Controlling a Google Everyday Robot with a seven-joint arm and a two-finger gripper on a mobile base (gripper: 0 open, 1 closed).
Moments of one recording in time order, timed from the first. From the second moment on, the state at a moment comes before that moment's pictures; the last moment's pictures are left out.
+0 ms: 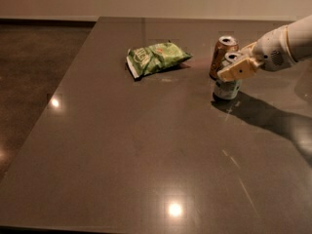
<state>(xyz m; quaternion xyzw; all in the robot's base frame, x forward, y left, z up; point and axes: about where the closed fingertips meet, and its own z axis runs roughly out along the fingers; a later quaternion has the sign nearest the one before) 0.599 -0.203 0.910 -0.45 0.80 0.18 0.37</state>
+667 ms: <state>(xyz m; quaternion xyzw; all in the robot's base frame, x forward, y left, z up) 0.604 -0.203 0.907 -0.44 0.79 0.18 0.39</state>
